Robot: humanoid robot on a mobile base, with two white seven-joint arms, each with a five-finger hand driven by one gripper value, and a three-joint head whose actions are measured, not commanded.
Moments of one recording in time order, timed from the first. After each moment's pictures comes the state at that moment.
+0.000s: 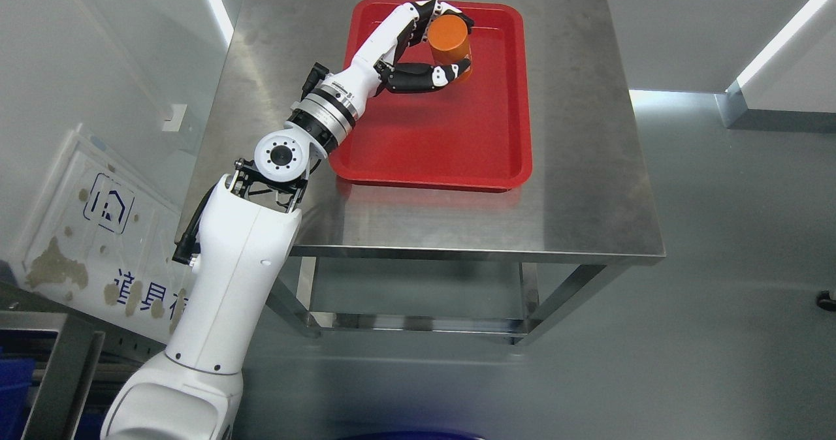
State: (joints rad) left arm -0.61 0.00 -0.28 -1.42 -0.10 0.07 -0.33; right arm 0.00 0.00 0.00 0.00 0.00 0.04 0.03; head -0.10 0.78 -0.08
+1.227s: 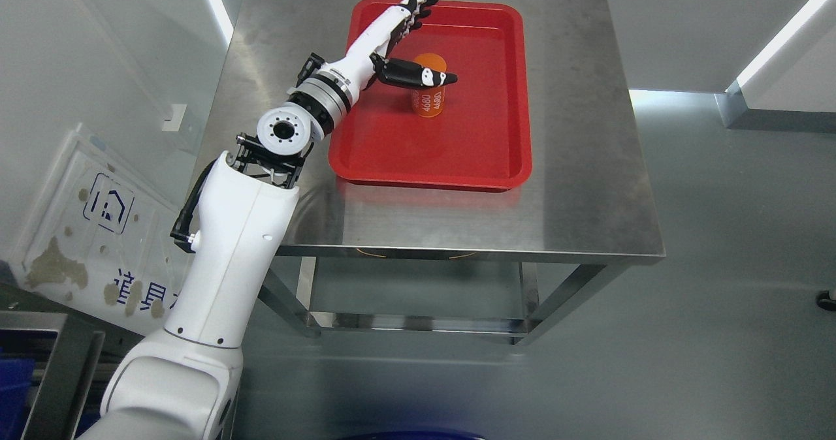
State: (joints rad) left arm -0.72 0.00 -0.23 -1.33 -0.15 0.17 -0.33; right arm 0.00 0.00 0.00 0.00 0.00 0.04 0.03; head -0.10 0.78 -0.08
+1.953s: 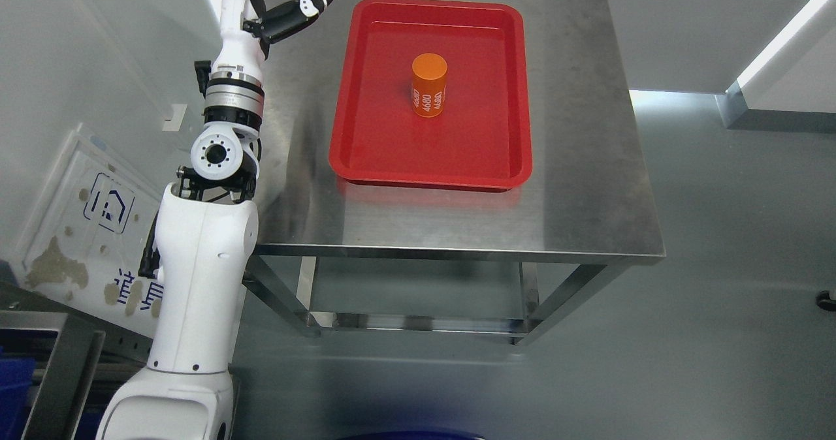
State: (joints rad) left arm -0.55 0.00 -0.04 -1.40 0.02 -0.04 0.06; right arm 0.00 0.00 0.00 0.00 0.00 0.05 0.03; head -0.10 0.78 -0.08
